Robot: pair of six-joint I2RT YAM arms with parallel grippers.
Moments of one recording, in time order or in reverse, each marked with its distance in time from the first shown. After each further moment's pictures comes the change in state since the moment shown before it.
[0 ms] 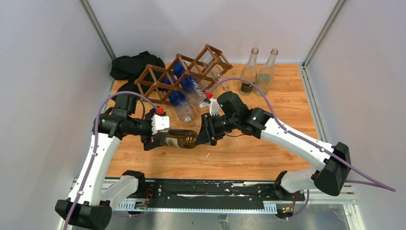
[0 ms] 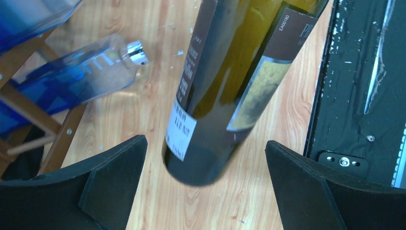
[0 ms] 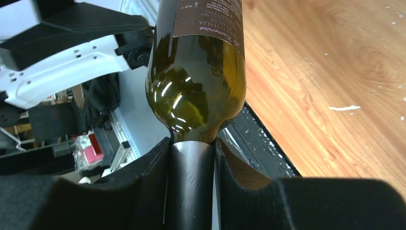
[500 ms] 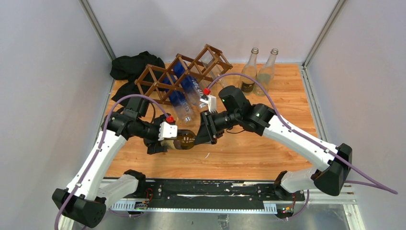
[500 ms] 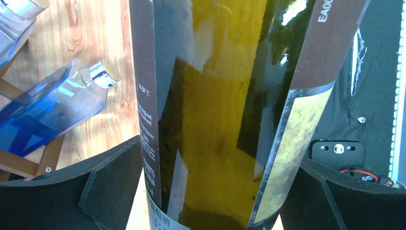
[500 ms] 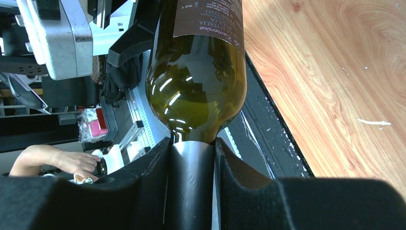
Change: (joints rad) left arm -0.180 0.039 -0.043 -0.003 -0.051 0.053; right arm 0.000 0.001 0.107 -0.054 -0.152 -0.063
